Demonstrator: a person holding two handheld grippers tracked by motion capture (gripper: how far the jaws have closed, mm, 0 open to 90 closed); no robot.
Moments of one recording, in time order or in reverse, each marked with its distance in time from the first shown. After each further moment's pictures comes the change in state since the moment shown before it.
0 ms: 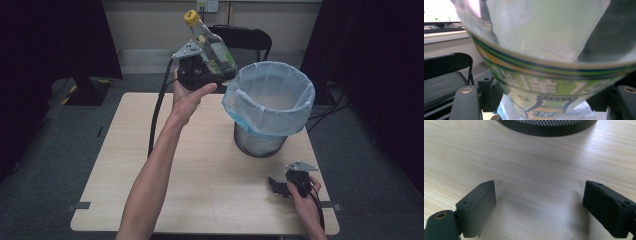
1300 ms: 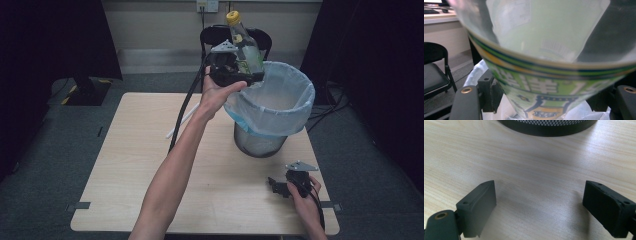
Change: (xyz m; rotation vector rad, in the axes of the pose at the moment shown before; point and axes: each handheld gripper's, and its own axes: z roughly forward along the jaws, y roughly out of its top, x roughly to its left) left arm -0.014 0.000 0.081 0.117 -0.099 -0.018; right arm 0.000 0.000 0.000 -0.001 0.002 -0.004
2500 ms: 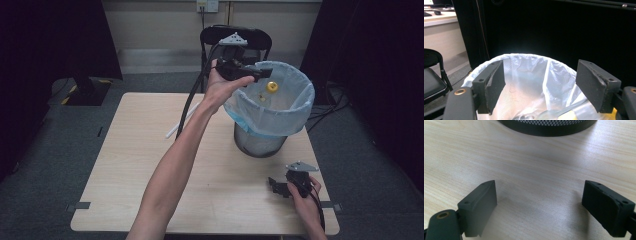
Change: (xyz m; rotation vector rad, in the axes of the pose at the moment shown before) left arm -0.006 0.019 0.002 0.015 -0.026 0.021; right arm 0.000 0.000 0.000 -0.005 -0.003 0.003
